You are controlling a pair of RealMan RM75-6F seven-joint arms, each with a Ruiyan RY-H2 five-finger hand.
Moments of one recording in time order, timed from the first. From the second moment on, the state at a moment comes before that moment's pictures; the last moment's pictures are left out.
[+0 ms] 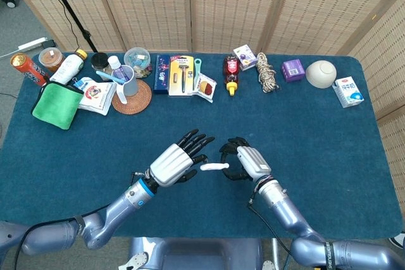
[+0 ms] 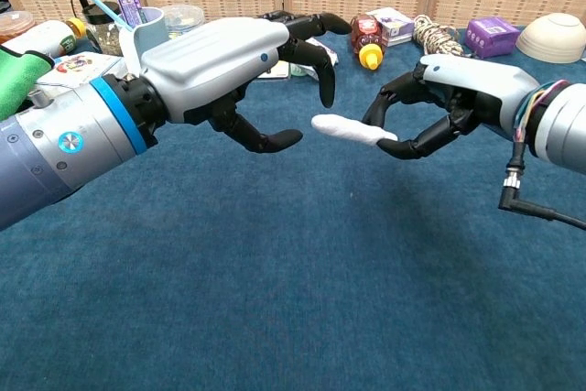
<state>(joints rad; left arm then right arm) -0.76 -1.72 -0.14 -1.44 1.65 1.11 0.16 0.62 -1.50 0.23 -1.74 -1.06 0.94 0.02</state>
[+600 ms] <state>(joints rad) -0.79 -1.77 -0.15 -1.42 1.60 1.10 0.19 0.62 -1.49 0.22 -1.74 -1.08 0.93 0.05</state>
